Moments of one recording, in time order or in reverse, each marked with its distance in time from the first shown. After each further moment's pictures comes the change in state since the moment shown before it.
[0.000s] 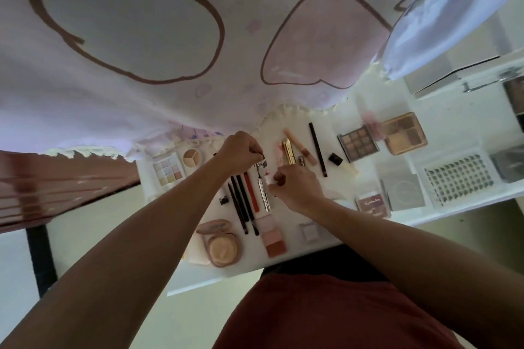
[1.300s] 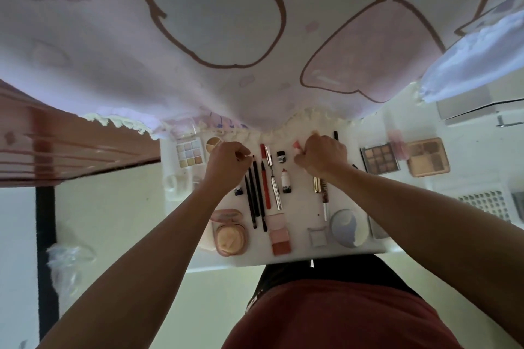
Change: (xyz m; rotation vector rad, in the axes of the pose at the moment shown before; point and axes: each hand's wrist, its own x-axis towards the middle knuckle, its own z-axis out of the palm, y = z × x) left_hand -0.062 -0.037 -0.006 -0.135 0.408 -0.174; right_hand 0.049 -0.027 -0.046 -0.403 0.030 -0.086
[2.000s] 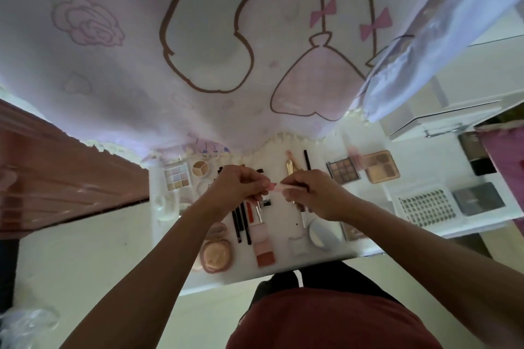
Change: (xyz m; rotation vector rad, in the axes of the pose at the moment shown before) left_hand -0.063 0.044 -0.015 -0.672 -0.437 0.084; right_hand -0.121 0.016 -0.048 0.577 -0.124 -0.297
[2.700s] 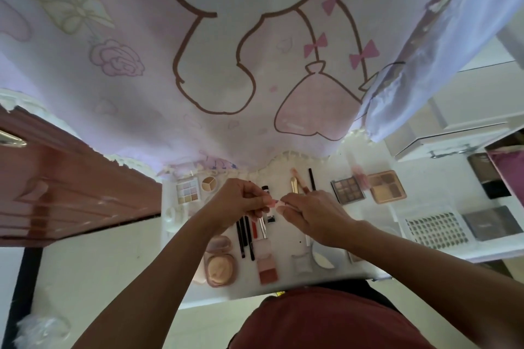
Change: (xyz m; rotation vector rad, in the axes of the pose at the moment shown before) left_hand -0.018 0.023 0.006 0.075 0.003 -0.005; right_hand -0.011 0.000 -0.002 -0.560 0.138 -0.395
